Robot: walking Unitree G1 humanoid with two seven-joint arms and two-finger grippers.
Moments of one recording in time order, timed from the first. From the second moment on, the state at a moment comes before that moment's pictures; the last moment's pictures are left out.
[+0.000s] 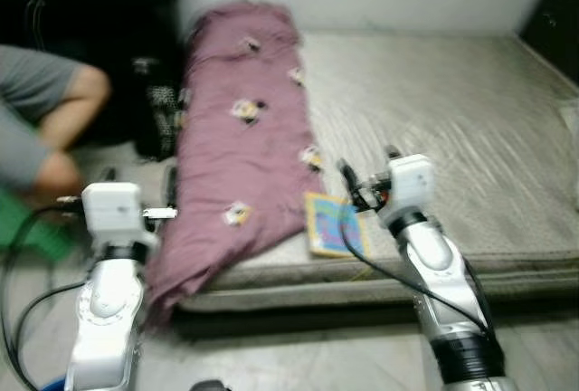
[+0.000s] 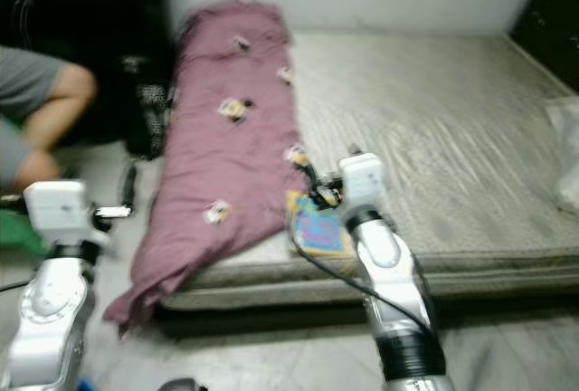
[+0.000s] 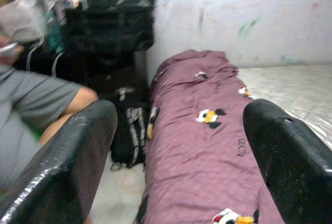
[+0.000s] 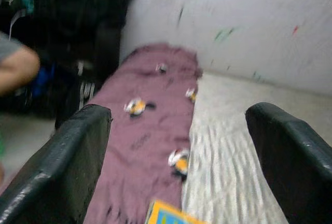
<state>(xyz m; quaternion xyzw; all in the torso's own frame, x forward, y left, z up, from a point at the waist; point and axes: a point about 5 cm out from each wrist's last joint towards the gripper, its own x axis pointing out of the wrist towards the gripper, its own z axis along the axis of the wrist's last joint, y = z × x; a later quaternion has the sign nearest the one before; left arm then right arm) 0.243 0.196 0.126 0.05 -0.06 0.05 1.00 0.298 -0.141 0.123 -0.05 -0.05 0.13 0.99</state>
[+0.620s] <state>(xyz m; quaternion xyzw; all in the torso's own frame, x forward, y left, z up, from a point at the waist) 0.221 0.192 0.090 0.06 0.00 0.06 1.00 0.259 -0.166 0.081 -0.04 0.01 0.07 1.00</state>
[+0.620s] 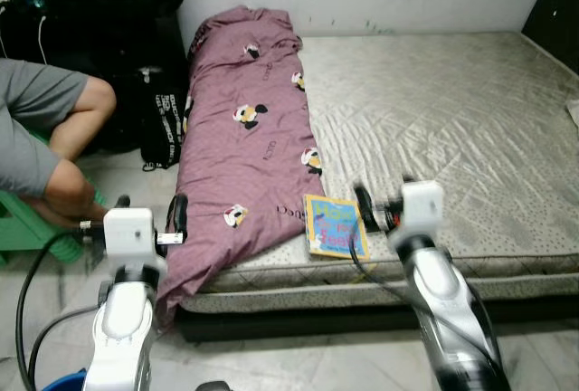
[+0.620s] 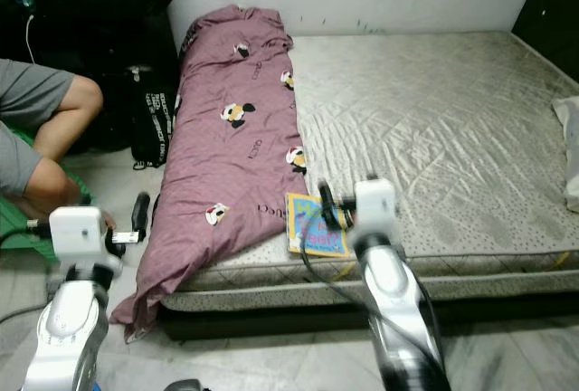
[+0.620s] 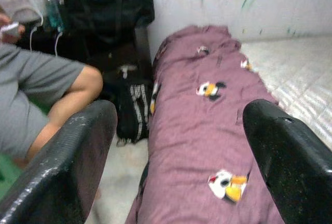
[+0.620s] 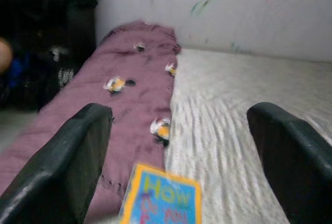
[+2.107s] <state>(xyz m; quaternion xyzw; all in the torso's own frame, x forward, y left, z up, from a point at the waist) 0.206 0.183 0.098 0.04 0.01 0.04 1.00 0.260 -0.175 0.111 -0.08 -0.01 0.09 0.99</state>
